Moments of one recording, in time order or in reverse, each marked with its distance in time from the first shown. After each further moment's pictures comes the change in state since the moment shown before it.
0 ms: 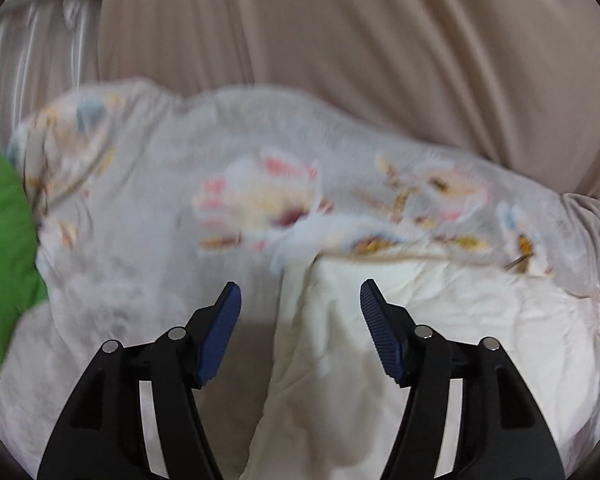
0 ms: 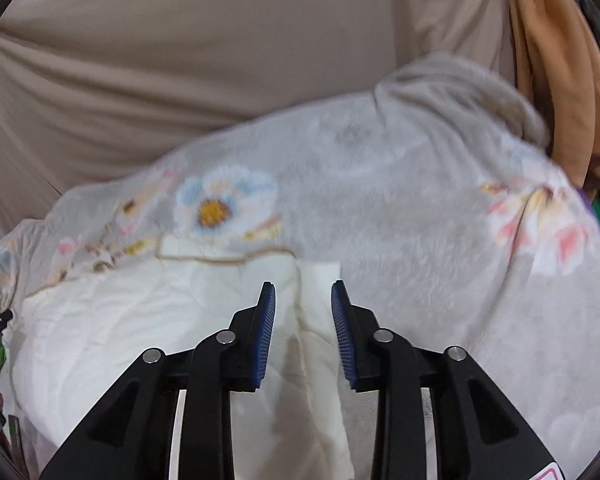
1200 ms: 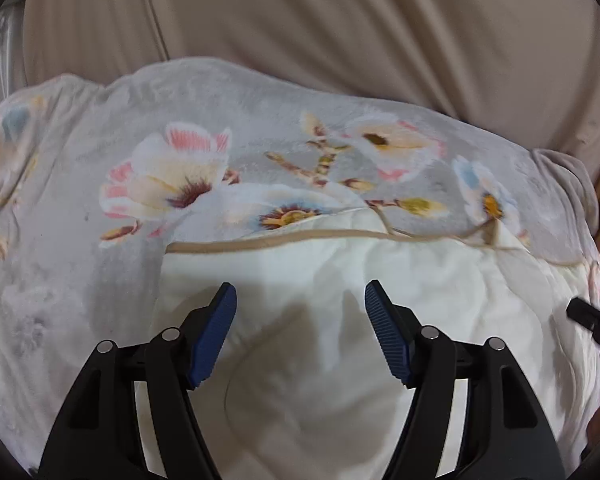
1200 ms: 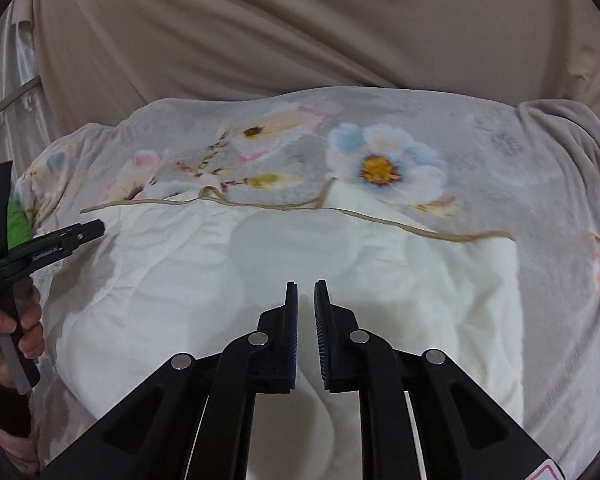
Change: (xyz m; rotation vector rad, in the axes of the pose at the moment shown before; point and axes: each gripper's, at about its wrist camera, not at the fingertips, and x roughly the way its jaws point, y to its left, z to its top) left arm 0.076 -0.061 -0.012 0.053 0.167 -0.106; right arm 0.057 0.157 -0.032 -0.275 0.233 0.153
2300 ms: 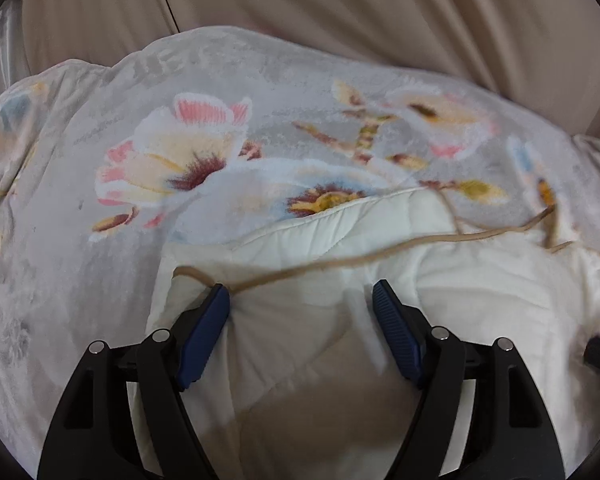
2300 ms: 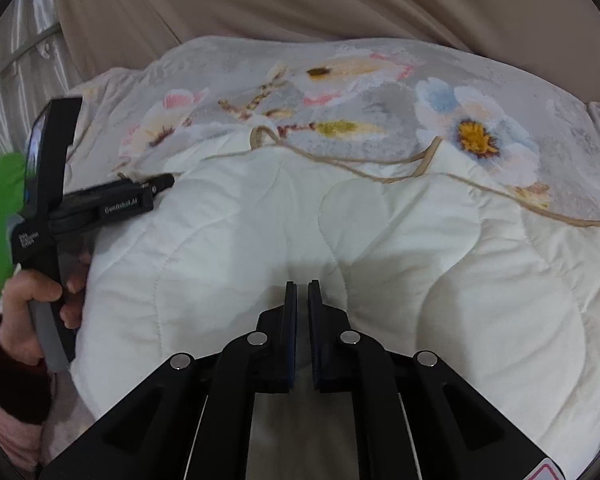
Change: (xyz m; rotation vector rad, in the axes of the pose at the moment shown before) left arm 0.038 0.010 -0.008 0.005 0.031 0.060; right arm 0.024 0.023 -0.003 -0.040 0.057 0.053
